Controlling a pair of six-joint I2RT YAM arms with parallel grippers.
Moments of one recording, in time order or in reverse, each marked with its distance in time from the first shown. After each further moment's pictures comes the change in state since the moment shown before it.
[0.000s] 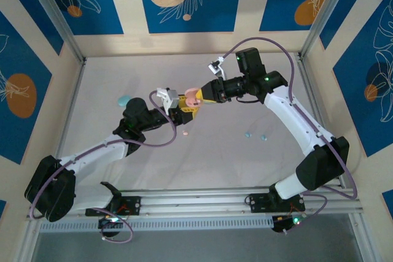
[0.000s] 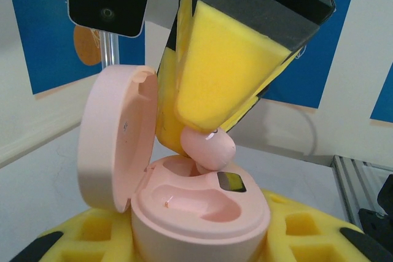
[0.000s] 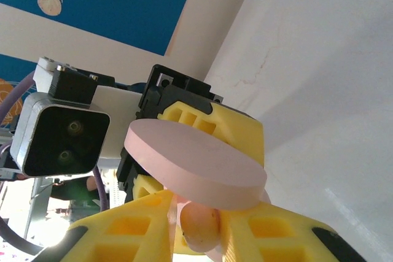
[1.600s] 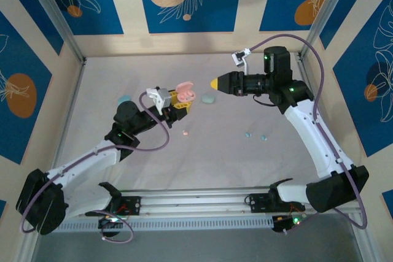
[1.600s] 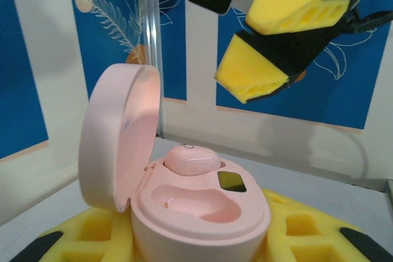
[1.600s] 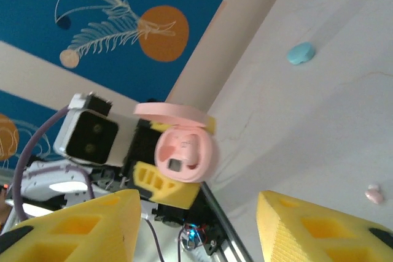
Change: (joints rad) left arm 0.000 -0.141 -0.020 -0.054 -0.161 0.066; right arm -0.137 -0.205 -0.098 0.167 0.055 0.095
